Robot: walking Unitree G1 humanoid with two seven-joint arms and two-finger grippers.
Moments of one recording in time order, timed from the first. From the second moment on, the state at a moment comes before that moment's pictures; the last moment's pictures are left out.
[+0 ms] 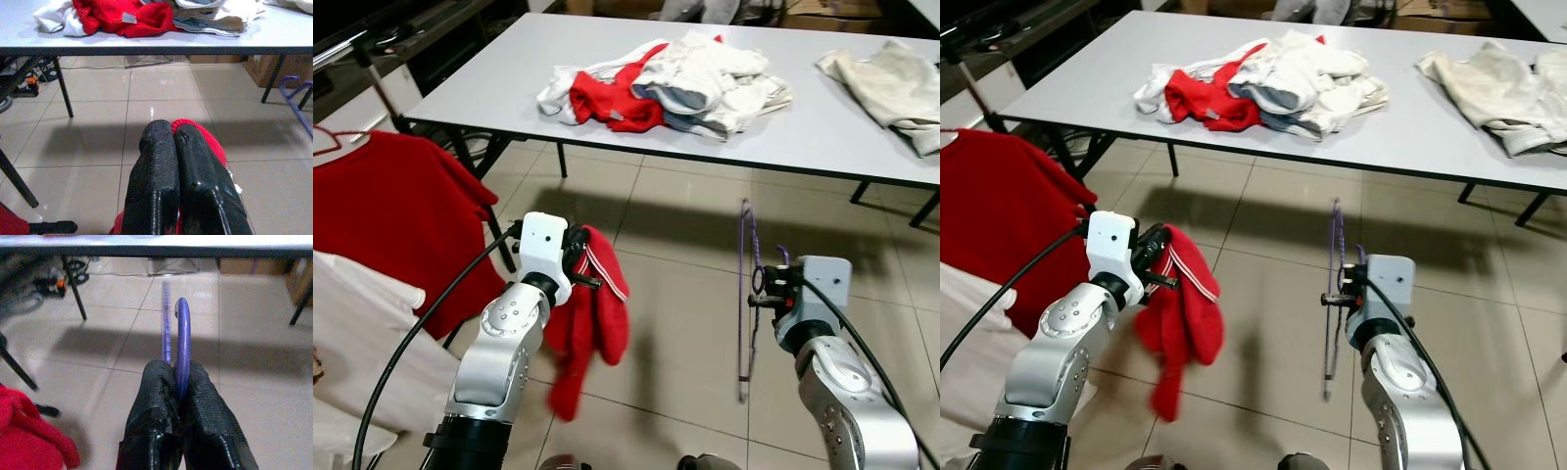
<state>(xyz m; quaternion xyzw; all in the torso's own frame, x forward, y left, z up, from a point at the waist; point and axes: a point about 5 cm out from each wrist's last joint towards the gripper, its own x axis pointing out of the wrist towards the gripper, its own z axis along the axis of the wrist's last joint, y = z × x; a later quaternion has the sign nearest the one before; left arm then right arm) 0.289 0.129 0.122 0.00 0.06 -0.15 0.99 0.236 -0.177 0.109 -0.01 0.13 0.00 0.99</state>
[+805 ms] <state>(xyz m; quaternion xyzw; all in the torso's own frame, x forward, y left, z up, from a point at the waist) 0.289 0.132 0.121 -0.03 0.06 -0.16 0.98 0.239 -0.165 0.131 -0.03 0.07 0.10 0.99</state>
